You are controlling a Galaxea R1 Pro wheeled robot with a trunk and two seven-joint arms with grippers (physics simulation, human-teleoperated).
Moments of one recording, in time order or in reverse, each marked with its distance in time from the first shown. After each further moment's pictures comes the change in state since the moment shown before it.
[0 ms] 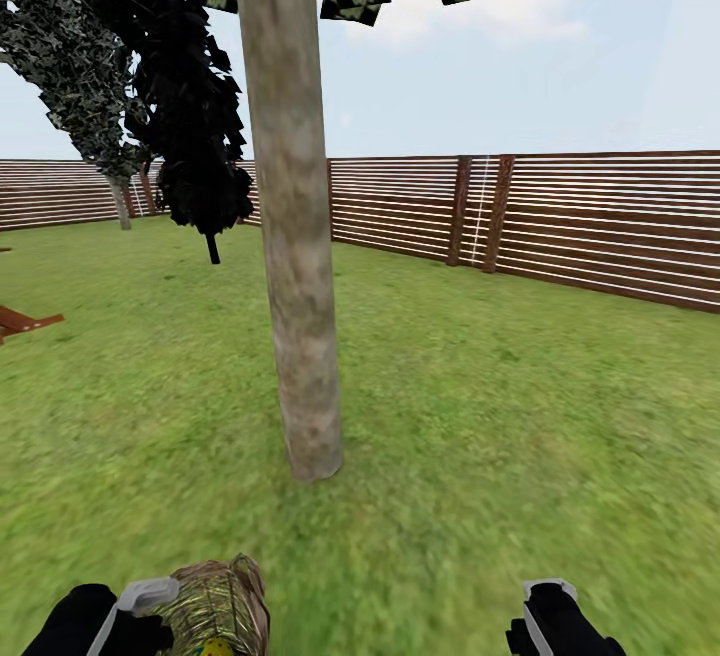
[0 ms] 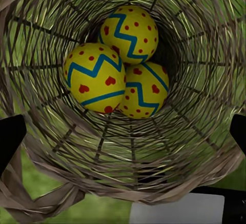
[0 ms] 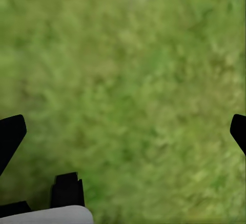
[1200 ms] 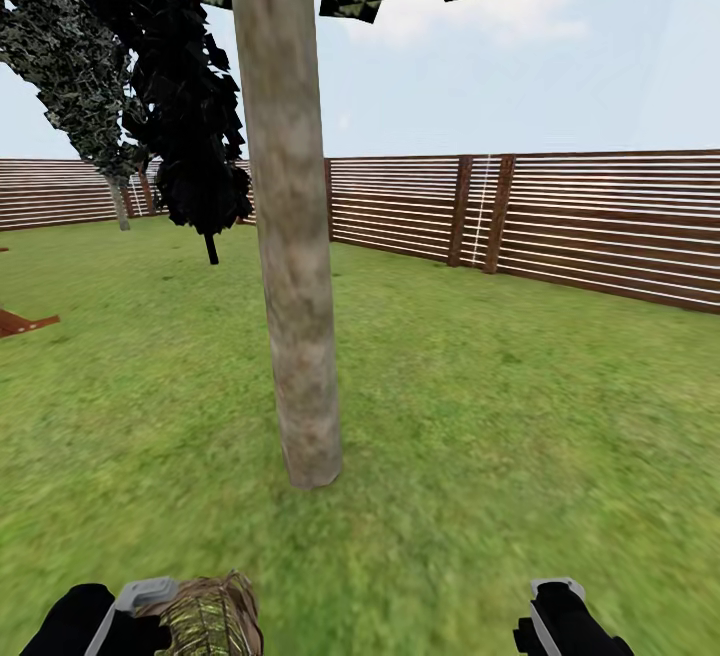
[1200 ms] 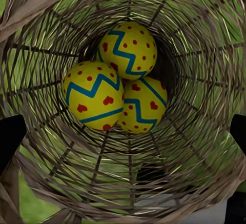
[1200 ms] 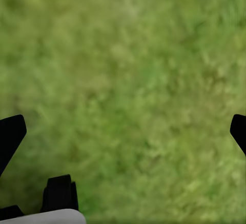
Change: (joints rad) left arm 0.000 0.003 0.005 -0.001 -0.001 0.003 0.001; right arm 0.000 -0.019 0.000 -0.004 -0.002 0.002 0.000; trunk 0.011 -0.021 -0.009
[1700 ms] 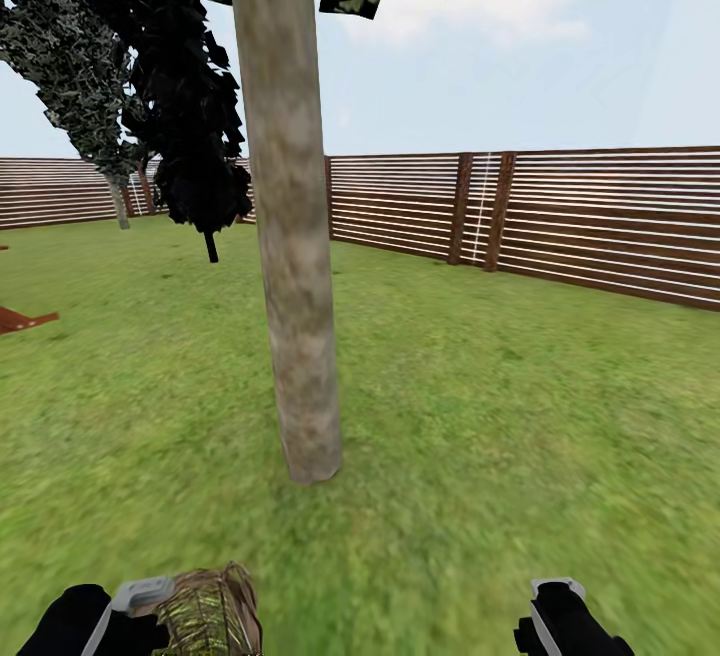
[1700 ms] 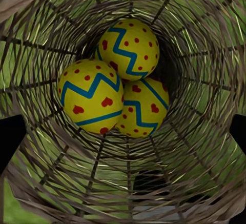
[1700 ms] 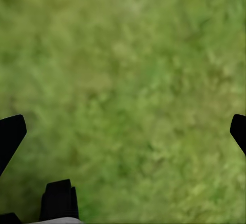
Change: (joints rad) left arm 0.000 -0.002 0.029 0.000 0.001 0.001 0.000; right arm 0.000 -0.001 -0.001 0.000 0.000 0.000 0.000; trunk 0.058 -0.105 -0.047
